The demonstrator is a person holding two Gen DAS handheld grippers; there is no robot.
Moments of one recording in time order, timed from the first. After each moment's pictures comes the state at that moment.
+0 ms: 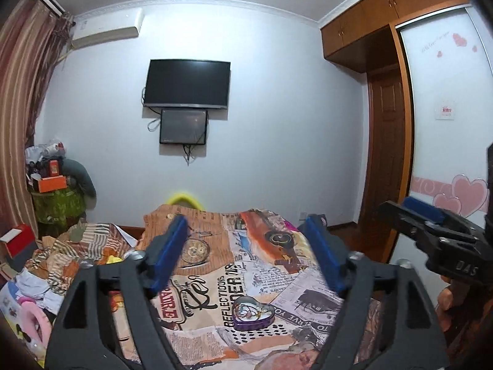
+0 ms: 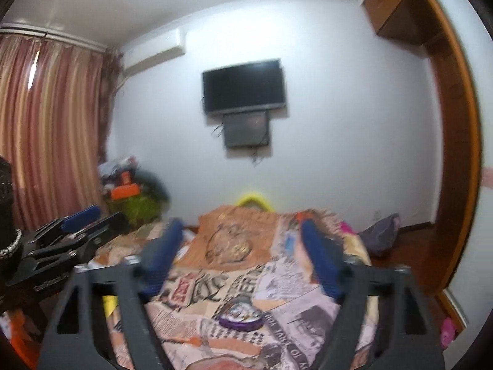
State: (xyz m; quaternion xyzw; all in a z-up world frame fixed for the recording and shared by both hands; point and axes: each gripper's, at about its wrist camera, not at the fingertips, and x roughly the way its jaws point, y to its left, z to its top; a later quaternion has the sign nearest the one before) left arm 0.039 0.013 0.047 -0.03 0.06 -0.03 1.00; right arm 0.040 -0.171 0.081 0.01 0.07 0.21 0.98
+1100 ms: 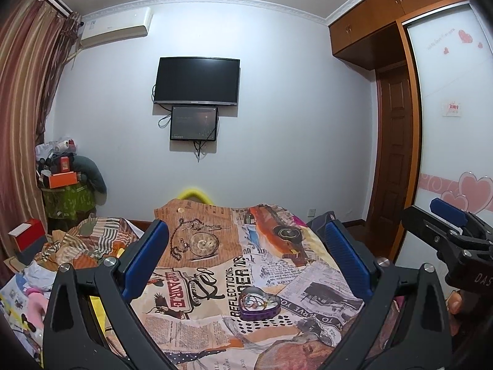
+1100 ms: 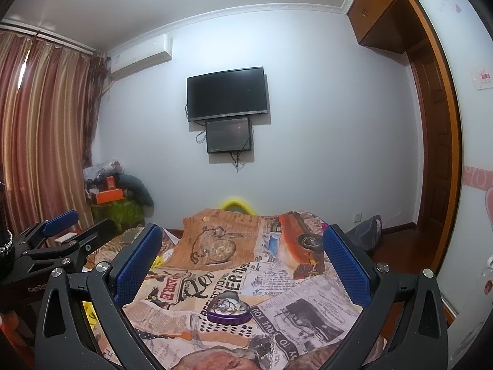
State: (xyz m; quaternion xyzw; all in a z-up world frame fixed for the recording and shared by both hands) left arm 0.017 0.011 0.040 -0.03 0.07 -0.01 1.00; right arm 0.016 -0.179 0.074 0.01 0.07 0.17 0.98
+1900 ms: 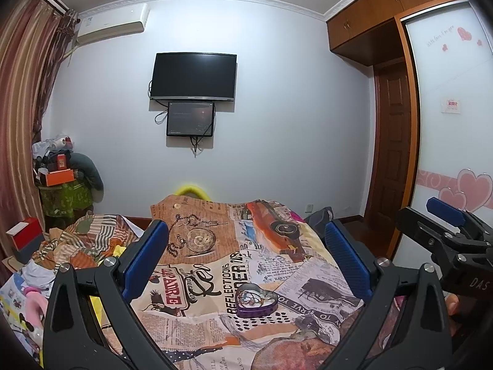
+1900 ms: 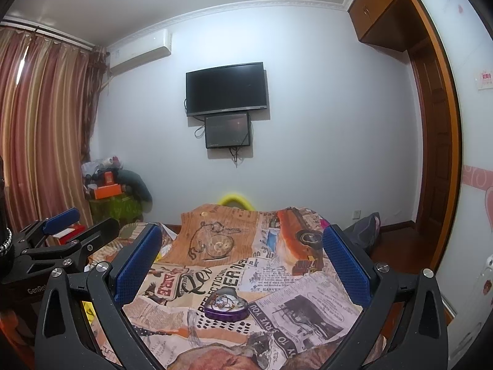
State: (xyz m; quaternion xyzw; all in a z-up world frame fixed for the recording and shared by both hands) left arm 0.021 0.009 0.038 -0.03 0.08 -0.01 1.00; right arm 0.019 -0.179 0.076 0.01 0.08 0.17 0.98
